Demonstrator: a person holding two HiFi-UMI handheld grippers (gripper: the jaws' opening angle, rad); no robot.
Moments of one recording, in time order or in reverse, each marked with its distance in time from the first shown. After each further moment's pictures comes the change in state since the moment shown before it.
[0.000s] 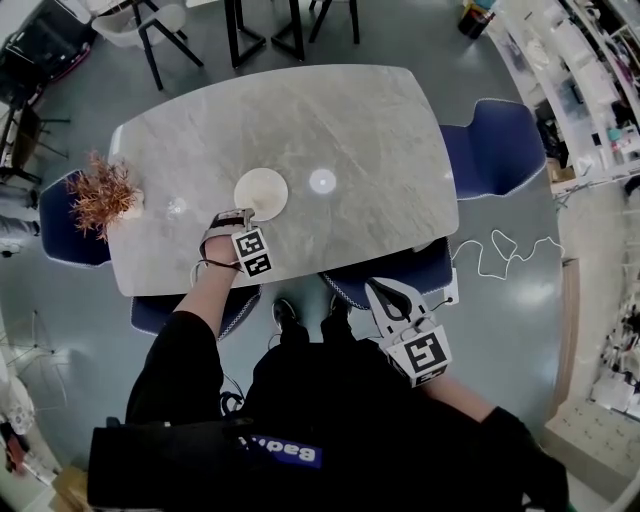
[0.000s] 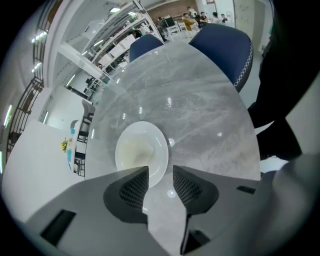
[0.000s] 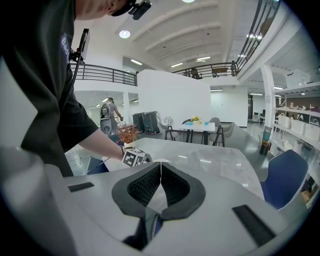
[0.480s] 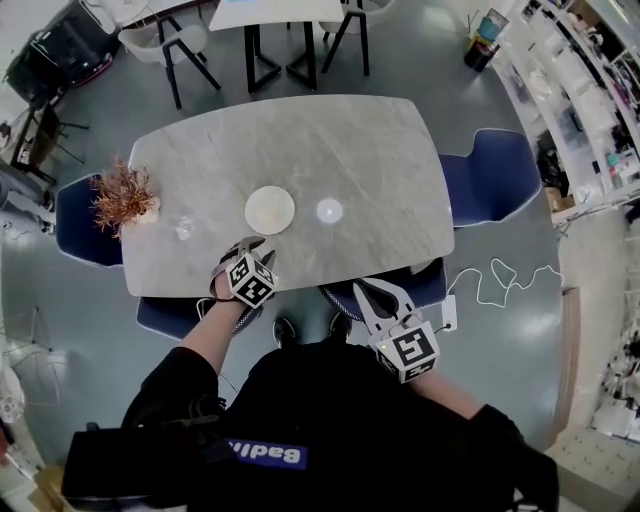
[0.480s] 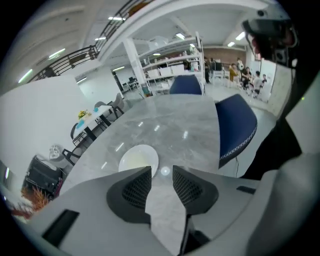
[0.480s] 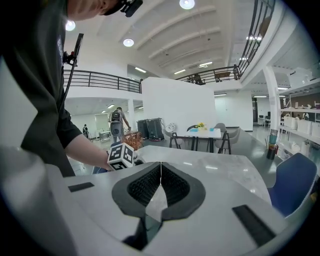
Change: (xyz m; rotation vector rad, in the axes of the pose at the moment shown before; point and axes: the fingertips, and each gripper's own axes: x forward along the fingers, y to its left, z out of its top) left arm -0.103 -0.009 0.031 -0.566 -0.285 -0.029; right arm 0.002 0.015 0.032 0.019 -0.053 0.055
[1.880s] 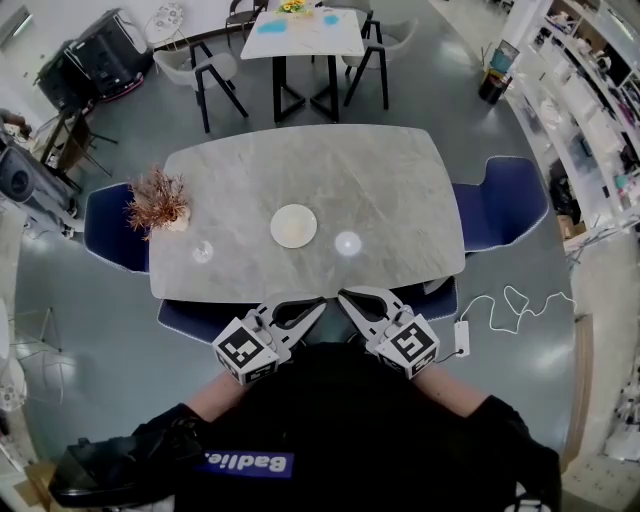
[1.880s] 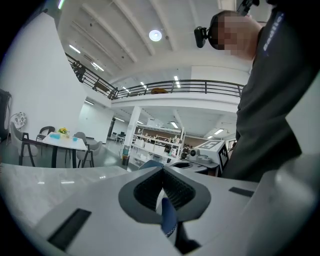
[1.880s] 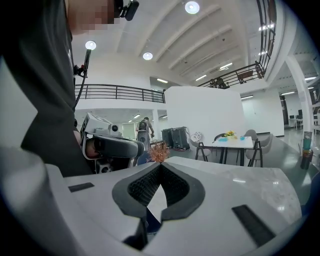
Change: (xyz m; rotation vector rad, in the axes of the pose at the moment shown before) left arm -0.268 -0.094 0.138 -0.312 -0.902 -0.352; right arm 0.006 0.075 0.038 -0.081 -0.112 0.307
